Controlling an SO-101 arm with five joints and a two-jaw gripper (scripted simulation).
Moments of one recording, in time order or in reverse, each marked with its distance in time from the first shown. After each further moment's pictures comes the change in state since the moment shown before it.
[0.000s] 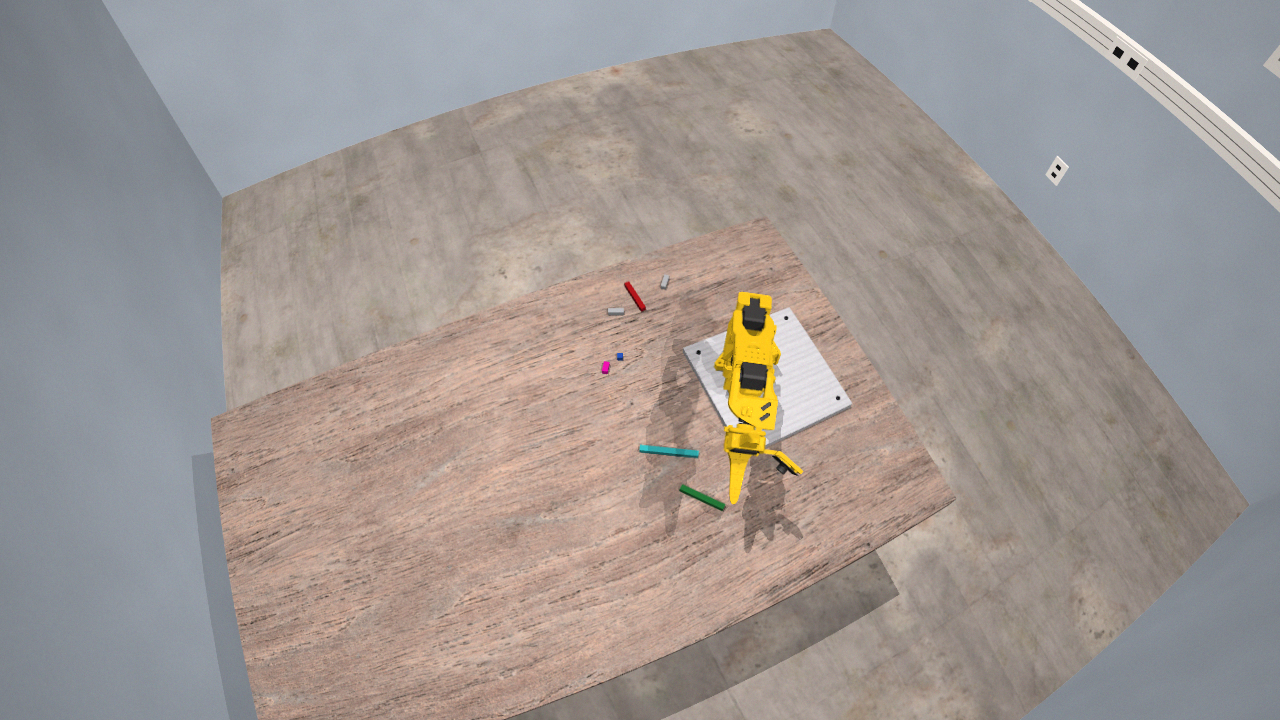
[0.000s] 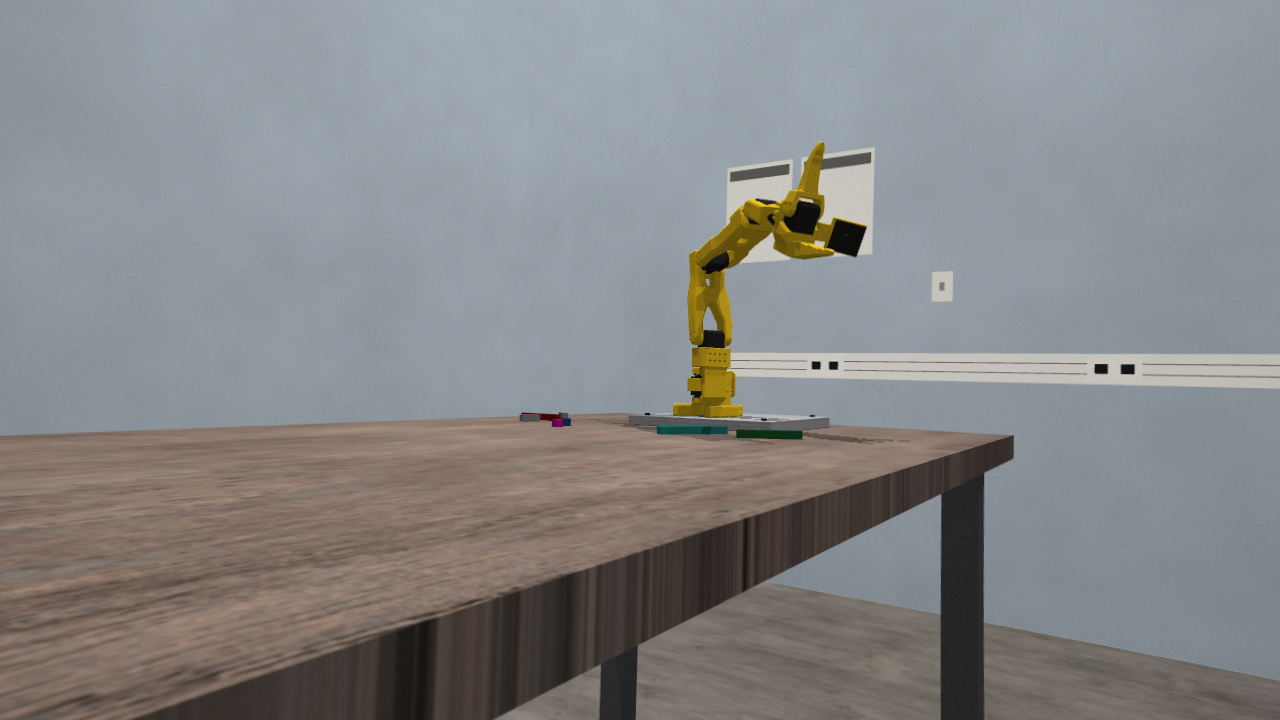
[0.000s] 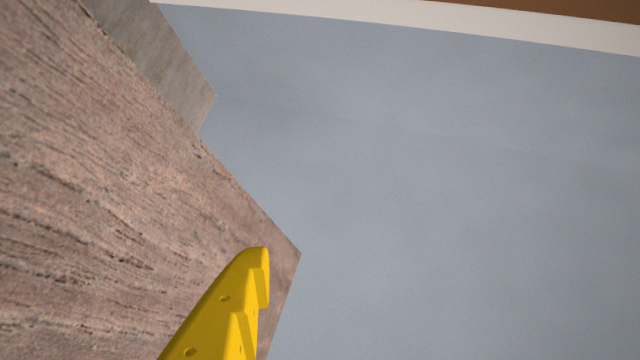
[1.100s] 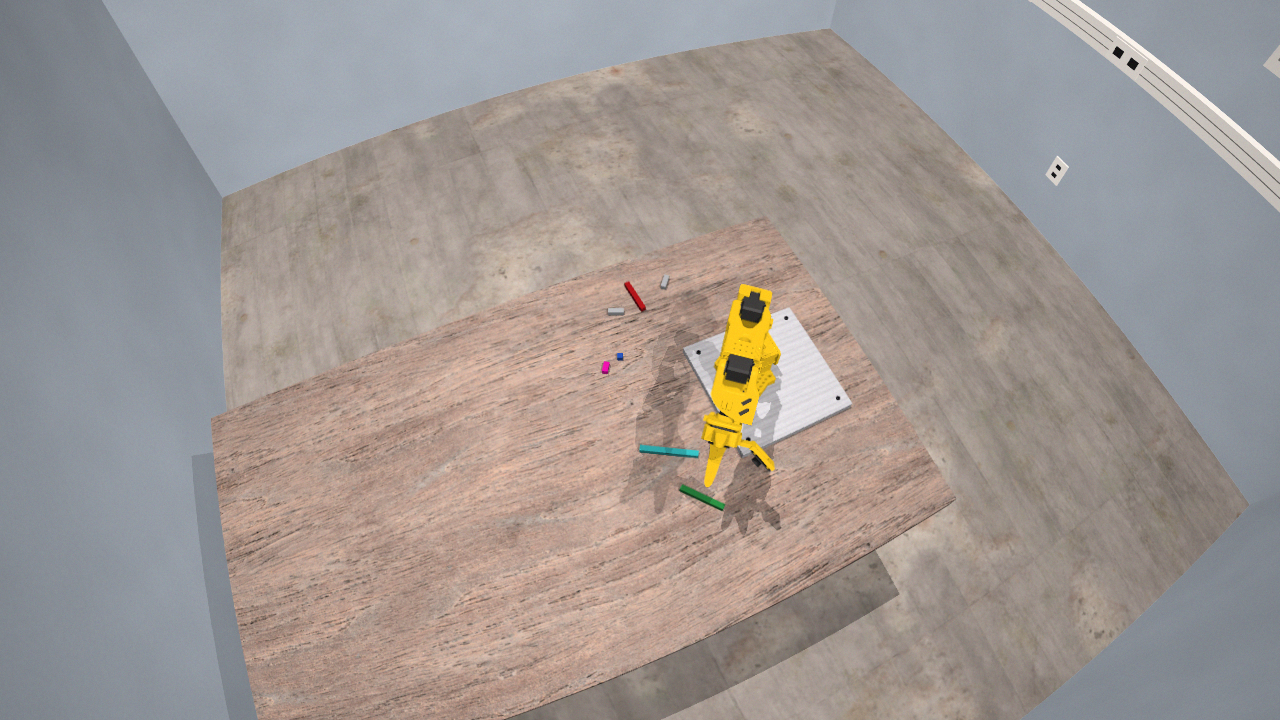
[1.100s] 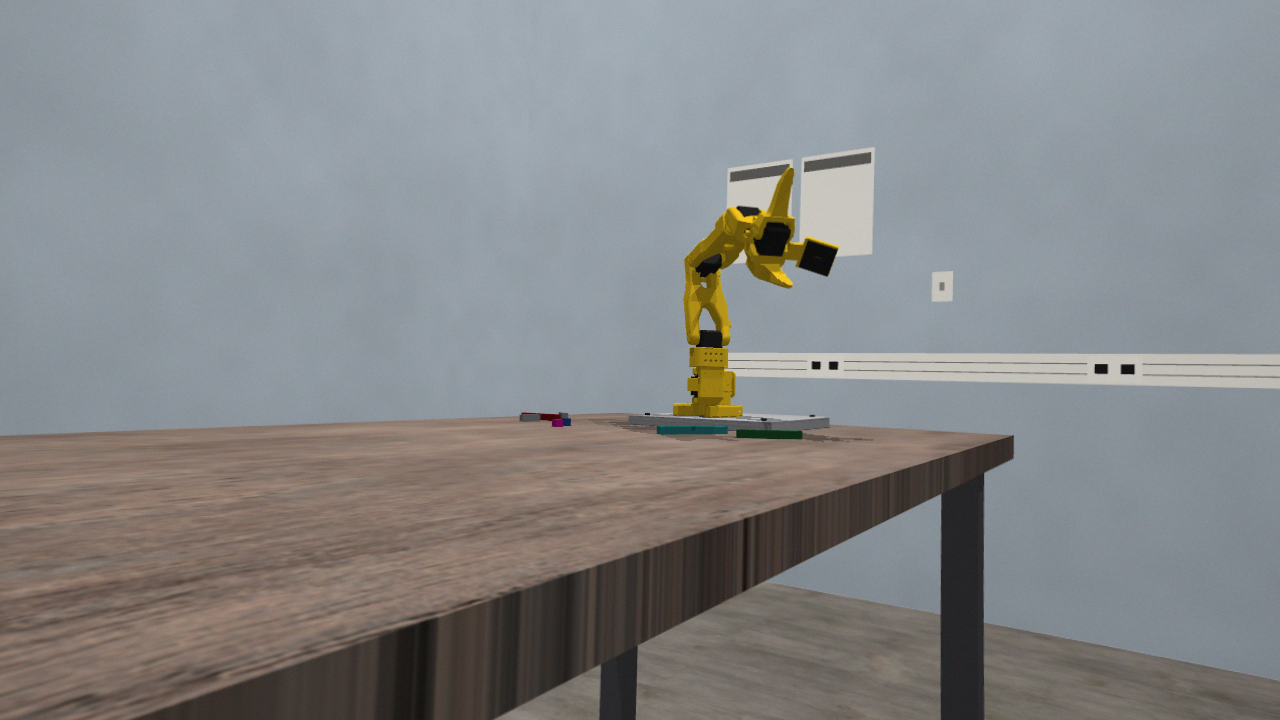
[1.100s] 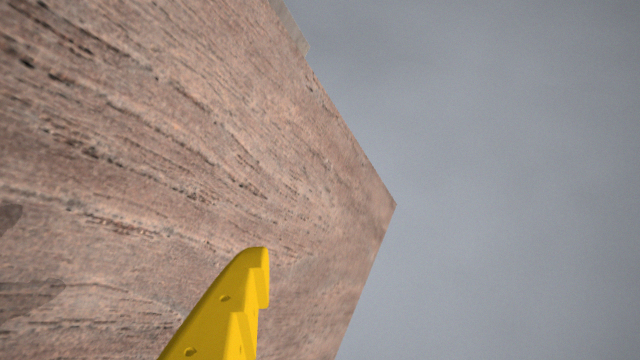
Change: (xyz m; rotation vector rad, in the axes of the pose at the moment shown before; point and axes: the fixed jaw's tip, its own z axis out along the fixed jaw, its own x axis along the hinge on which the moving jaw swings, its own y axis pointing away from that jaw) arm 0.033 0.049 -0.014 -0.212 0.105 0.112
